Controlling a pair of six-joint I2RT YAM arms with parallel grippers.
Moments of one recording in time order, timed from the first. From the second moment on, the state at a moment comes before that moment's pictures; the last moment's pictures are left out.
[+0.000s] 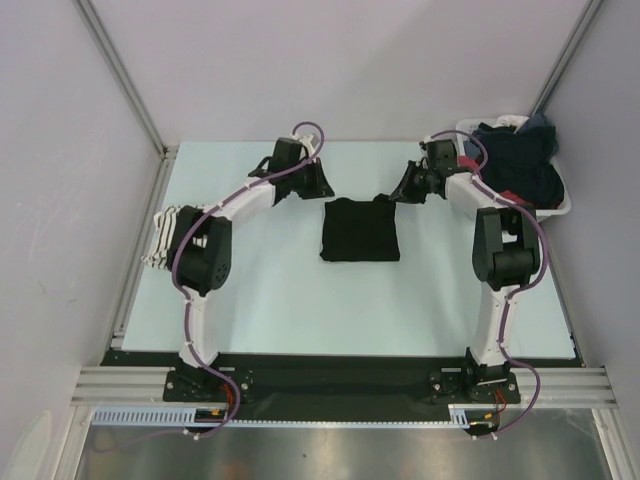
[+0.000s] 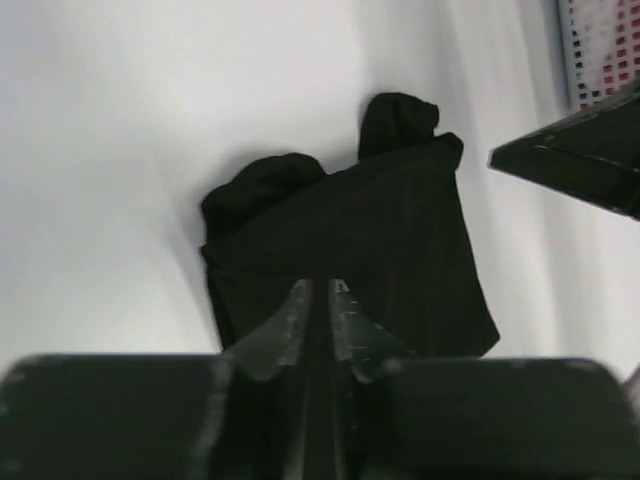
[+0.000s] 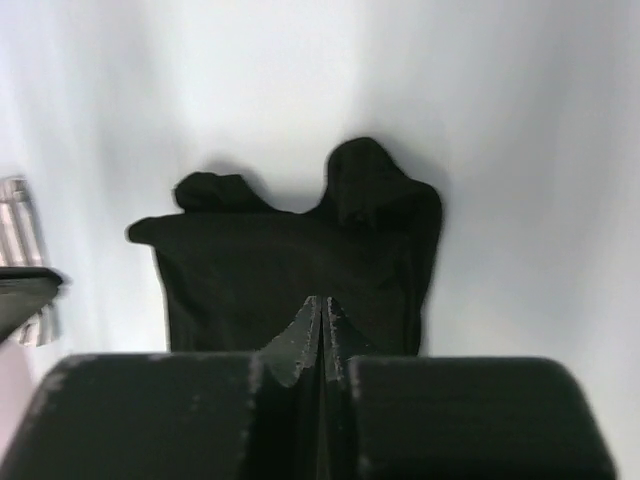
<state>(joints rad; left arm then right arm) -0.40 2.07 1.64 -0.23 0.33 -0.45 0.14 2.05 1.57 -0.37 -0.37 0.48</state>
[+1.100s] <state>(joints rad) -0.35 2.13 1.49 -0.01 0.43 -0.63 0.10 2.16 1.40 0.03 -0.73 0.71</state>
